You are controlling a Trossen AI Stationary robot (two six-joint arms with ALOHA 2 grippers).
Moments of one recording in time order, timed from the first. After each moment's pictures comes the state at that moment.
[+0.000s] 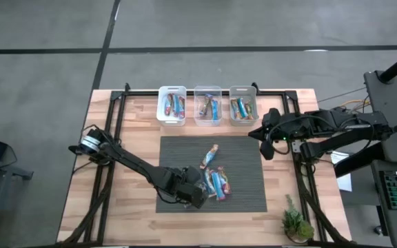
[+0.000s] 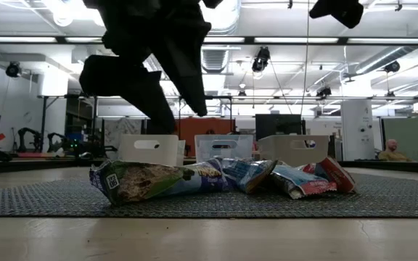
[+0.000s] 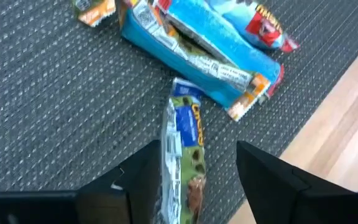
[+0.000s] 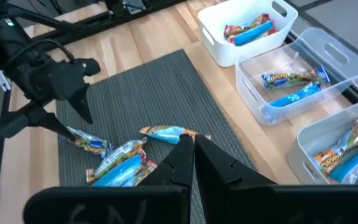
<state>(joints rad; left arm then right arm) -0.42 1.88 1.39 -0.60 -0.27 -1.23 0.12 0.95 1.08 -0.78 0.27 0.45</state>
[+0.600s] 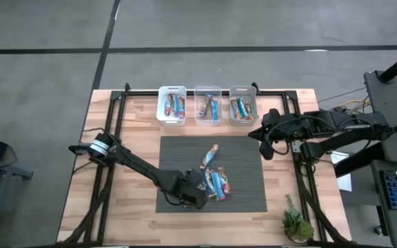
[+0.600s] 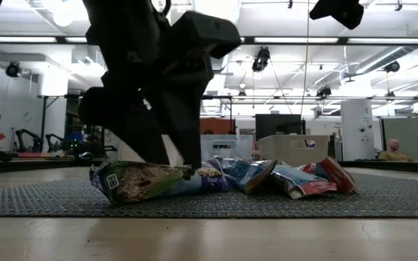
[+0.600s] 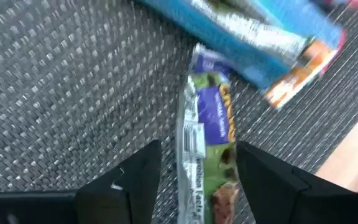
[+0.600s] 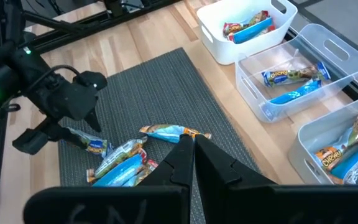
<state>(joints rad) -0.42 1.98 1.39 -0.57 -0.22 -1.22 0.12 0.95 1.07 -0.78 0.27 0.46</state>
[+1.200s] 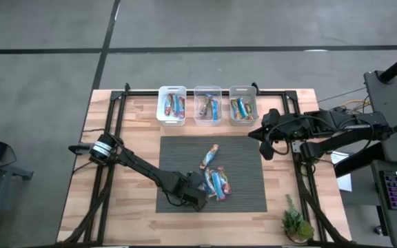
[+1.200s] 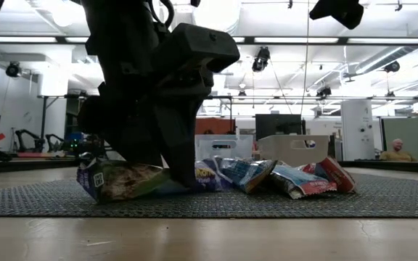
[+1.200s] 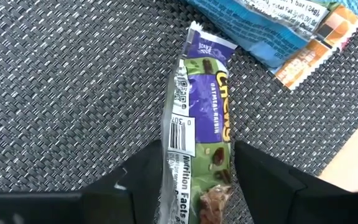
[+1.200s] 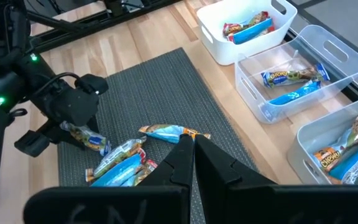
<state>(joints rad) -0.41 2.01 1.39 -0.57 -0.16 -1.19 0.12 0.95 1.07 -0.78 0.27 0.45</state>
